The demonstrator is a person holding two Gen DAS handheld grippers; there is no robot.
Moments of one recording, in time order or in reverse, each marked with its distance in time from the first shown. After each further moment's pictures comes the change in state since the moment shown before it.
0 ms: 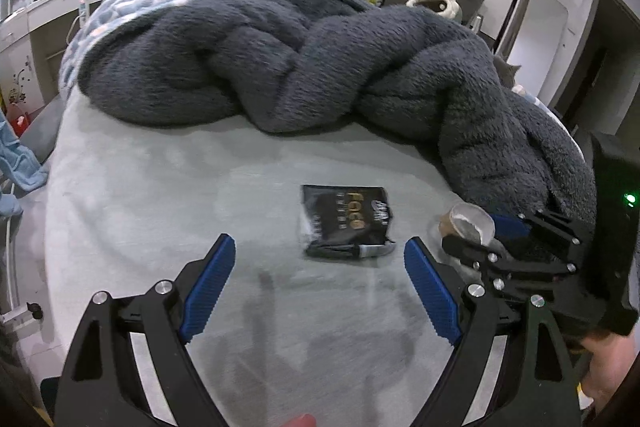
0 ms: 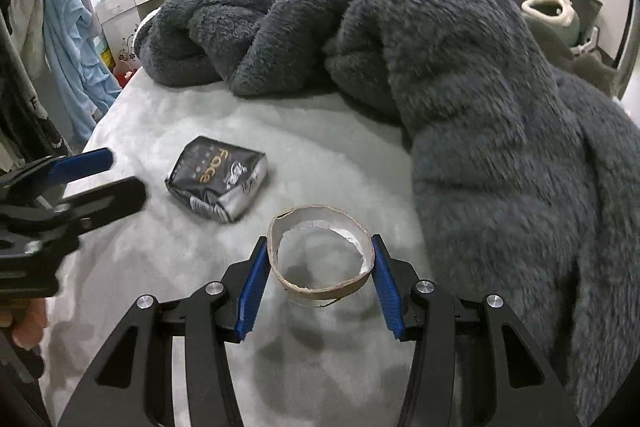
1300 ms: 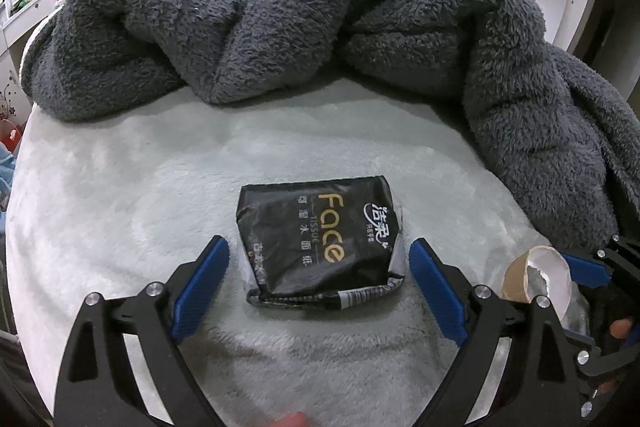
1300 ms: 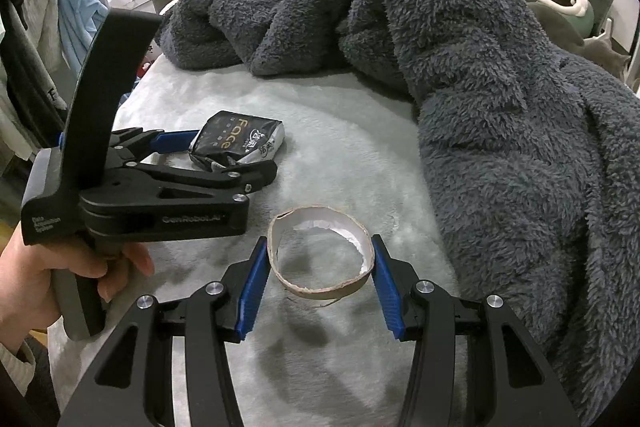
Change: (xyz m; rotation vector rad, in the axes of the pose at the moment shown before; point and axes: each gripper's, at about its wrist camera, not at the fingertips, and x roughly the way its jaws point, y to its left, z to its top) left arm 0.089 -0.022 0.007 0.077 0.133 0.057; right arm -0.029 -0.004 -0.026 0.000 0.044 0.075
